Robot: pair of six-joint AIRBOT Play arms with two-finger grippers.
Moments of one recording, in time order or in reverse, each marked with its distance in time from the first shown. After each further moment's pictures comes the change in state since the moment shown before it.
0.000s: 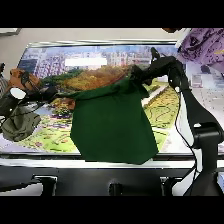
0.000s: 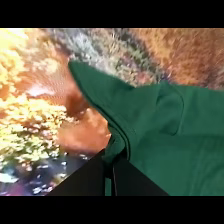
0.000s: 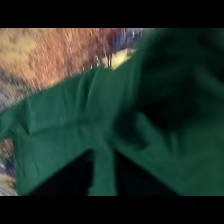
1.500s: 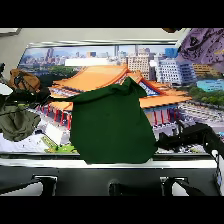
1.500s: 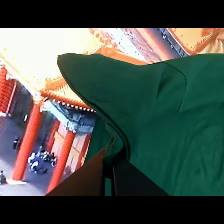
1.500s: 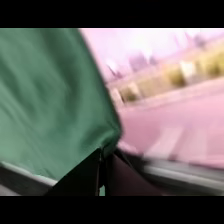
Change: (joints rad) left arm 0.079 0.054 0.067 -0.004 -0.295 0.008; right arm -0.457 0.750 -1.370 0.004 -0.103 -0.394
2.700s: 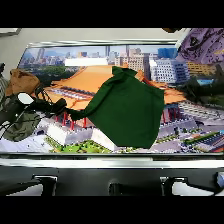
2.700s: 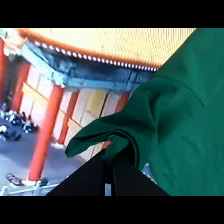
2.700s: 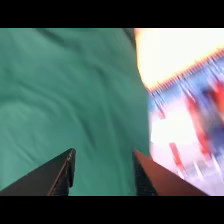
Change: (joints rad) left arm -0.160 0.012 -0.167 -0.017 0.070 -0.056; right arm -0.085 -0.284 0.817 -0.045 -0.030 0.256
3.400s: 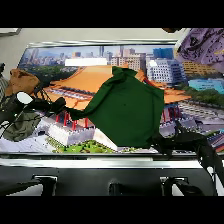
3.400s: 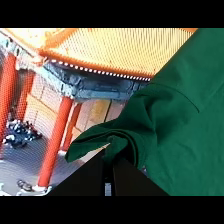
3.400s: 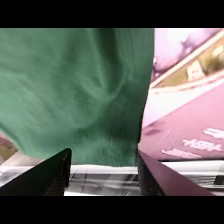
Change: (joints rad) left arm 0.005 0.002 0.008 -0.002 0.007 0.002; right arm 0.251 0.510 -1.006 0.140 0.230 0.031
